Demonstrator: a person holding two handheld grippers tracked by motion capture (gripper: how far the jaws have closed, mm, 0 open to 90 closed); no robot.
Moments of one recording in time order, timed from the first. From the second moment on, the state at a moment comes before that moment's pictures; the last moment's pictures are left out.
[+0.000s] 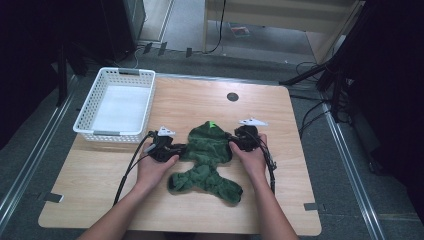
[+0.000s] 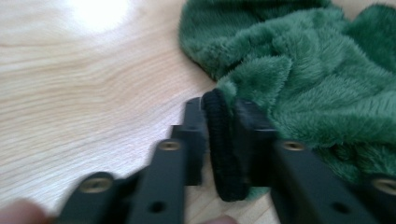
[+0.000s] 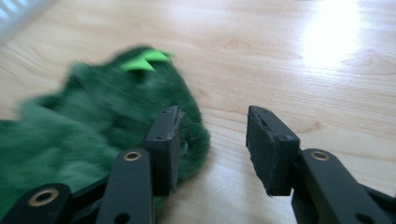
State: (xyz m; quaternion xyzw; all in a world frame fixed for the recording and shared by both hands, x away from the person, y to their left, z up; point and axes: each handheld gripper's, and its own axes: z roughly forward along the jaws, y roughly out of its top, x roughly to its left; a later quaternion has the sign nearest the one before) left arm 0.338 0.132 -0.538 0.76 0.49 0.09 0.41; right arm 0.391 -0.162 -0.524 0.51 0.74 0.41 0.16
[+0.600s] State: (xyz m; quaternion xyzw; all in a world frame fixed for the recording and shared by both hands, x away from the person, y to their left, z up) left arm 0.223 0.149 -0.529 0.75 0.46 0.12 0.46; right arm 0.225 -0.186 -0.513 0.44 0.76 0.47 0.12
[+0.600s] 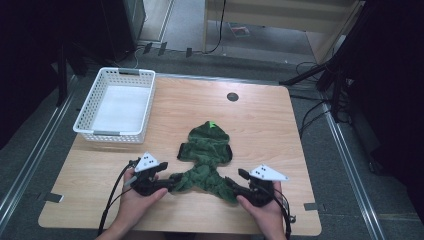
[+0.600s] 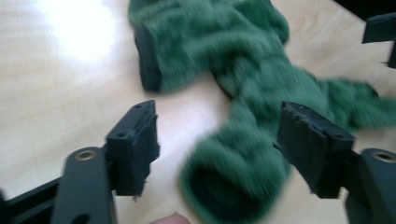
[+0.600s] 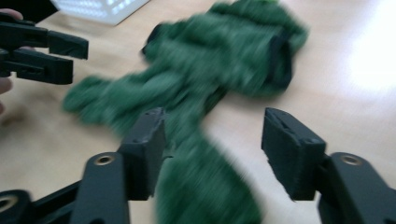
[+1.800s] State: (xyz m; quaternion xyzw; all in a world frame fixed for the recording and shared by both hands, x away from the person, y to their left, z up) left arm 0.221 0.151 -0.543 0.78 0.44 0.06 0.43; right arm 0.217 -0.202 -0.526 0.45 0.77 0.44 0.14
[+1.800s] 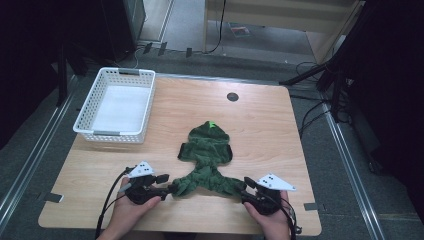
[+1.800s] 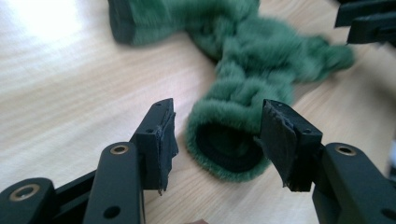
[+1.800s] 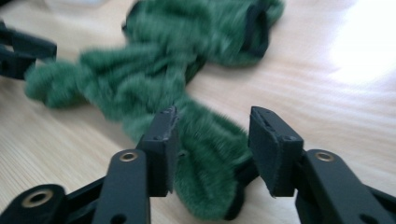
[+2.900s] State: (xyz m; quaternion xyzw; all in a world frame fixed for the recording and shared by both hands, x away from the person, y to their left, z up) left arm 0.223 0.186 -0.544 0.74 0.48 0.18 0.44; right arm 0.223 -0.220 -0.530 0.47 0.75 0.43 0.18
